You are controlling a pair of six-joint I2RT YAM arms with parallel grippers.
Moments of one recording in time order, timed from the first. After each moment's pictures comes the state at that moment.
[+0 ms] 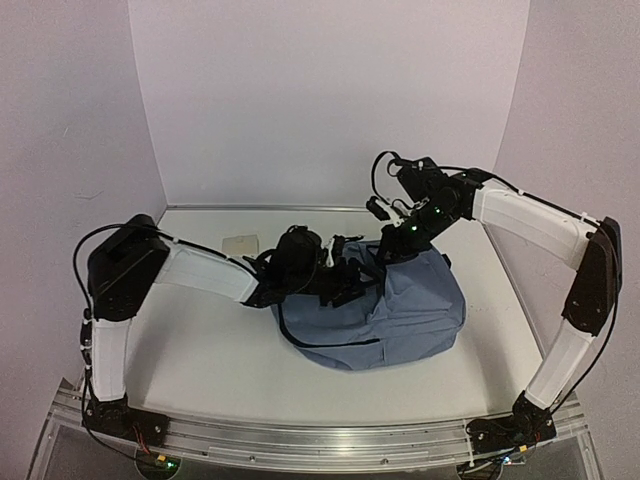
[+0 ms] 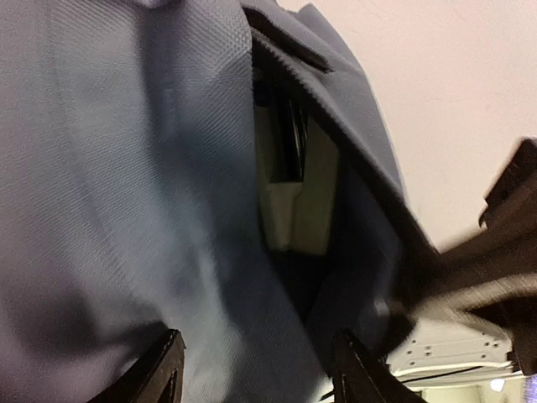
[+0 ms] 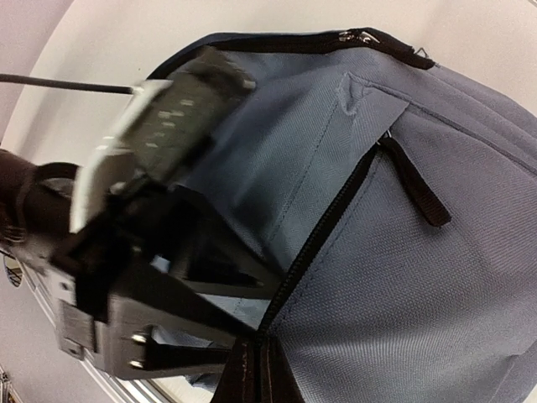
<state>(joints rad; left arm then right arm) -0.96 2.07 1.31 0.44 0.38 -1.14 0.62 1.74 1.59 -0.93 -0.27 0.09</state>
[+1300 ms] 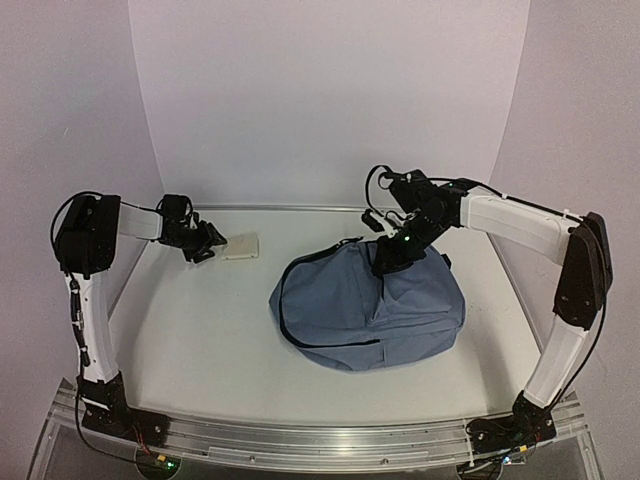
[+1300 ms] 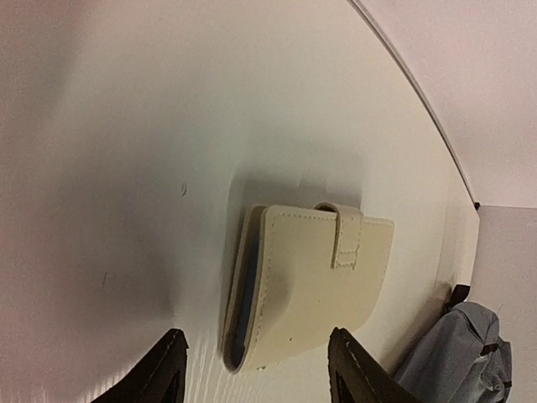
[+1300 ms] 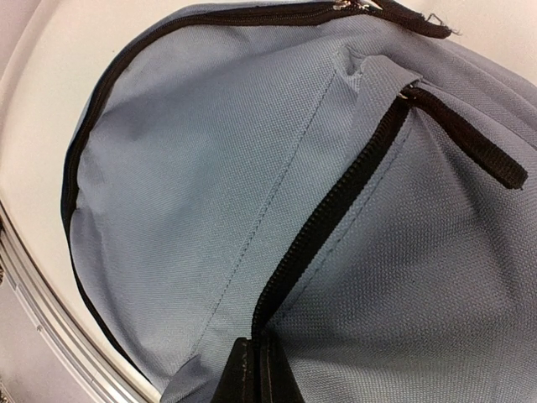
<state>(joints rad) -0.11 2.14 1.39 -0.09 0.45 -0.69 0.62 1.80 1.55 -0.88 -0.26 0.07</state>
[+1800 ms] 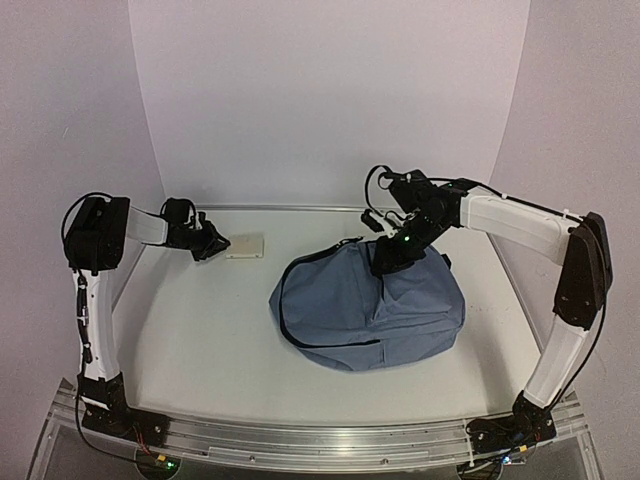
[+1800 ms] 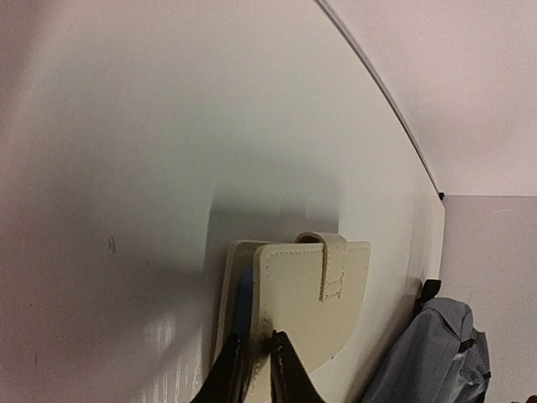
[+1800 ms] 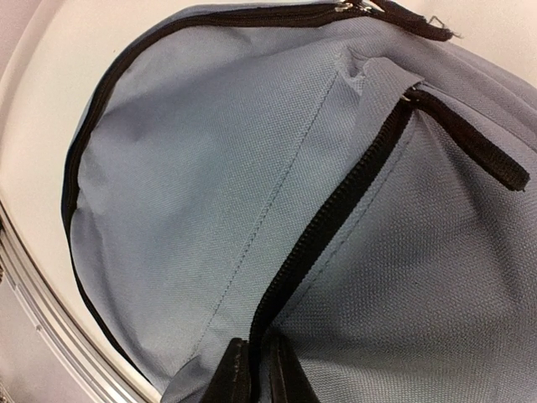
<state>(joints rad) -0.11 2.24 1.43 0.06 0.57 -0.73 0.62 1.80 1.55 -0.88 -0.26 0.07</state>
